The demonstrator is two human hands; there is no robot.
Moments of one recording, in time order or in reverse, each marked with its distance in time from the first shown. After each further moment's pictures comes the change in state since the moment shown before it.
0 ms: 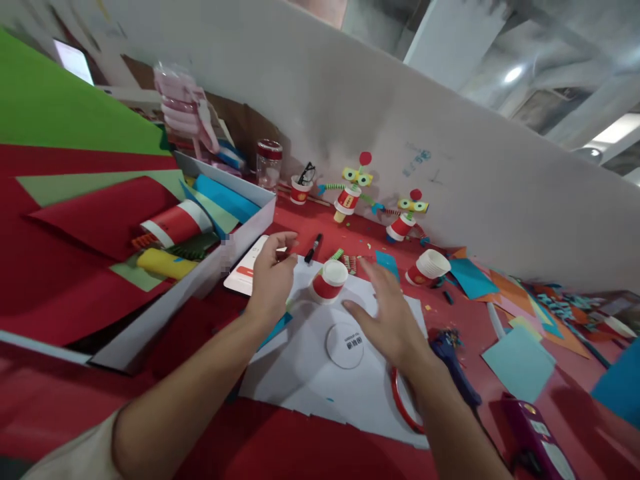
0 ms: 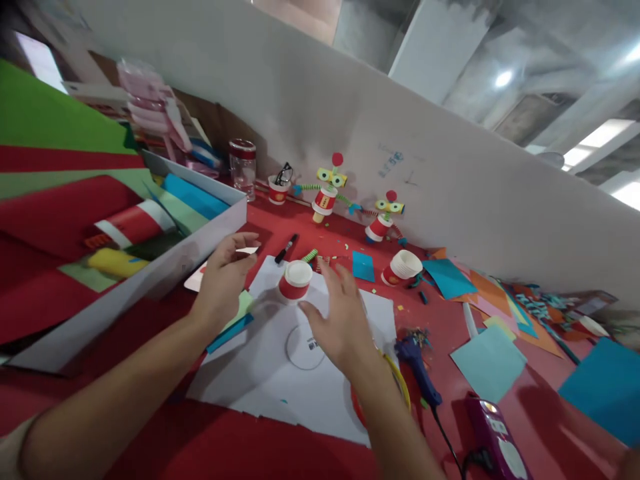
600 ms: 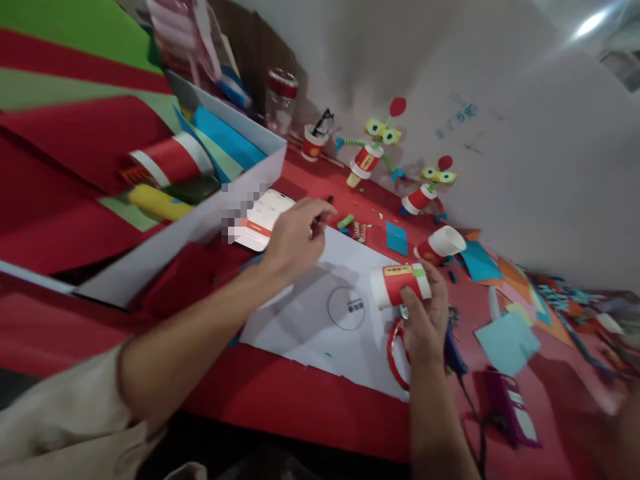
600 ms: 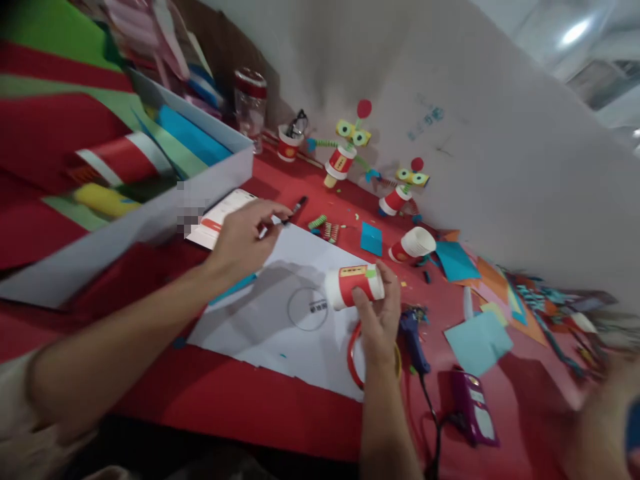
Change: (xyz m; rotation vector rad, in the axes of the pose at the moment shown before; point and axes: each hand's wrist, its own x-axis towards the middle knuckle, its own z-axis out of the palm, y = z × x) left_hand -0.004 -0.002 -0.001 0.421 -0.246 0.391; right_hand -0.046 0.039 0.014 0.534 0.362 0.238
